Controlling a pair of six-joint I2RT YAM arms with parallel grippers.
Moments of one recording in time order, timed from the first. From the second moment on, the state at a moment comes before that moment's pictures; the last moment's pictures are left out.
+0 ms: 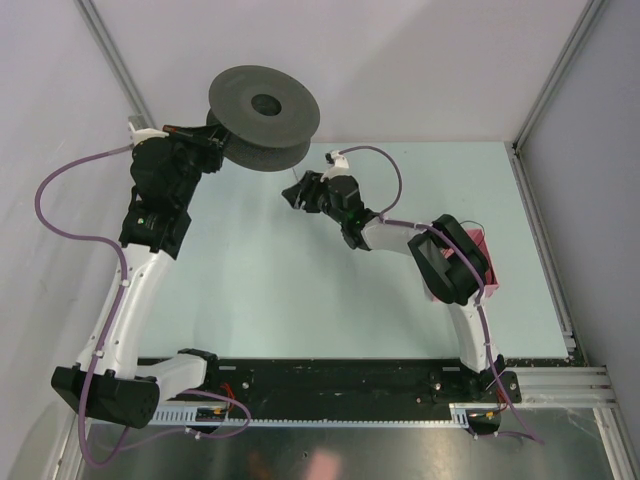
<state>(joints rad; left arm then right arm) -0.18 1.14 1.32 -0.18 -0.05 -1.29 0.70 2.14 1.42 0.60 -0.03 0.71</state>
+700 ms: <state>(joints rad) -0.18 1.14 1.32 -0.18 -0.04 -1.29 0.72 2.15 1.42 0.60 -0.09 0.71</state>
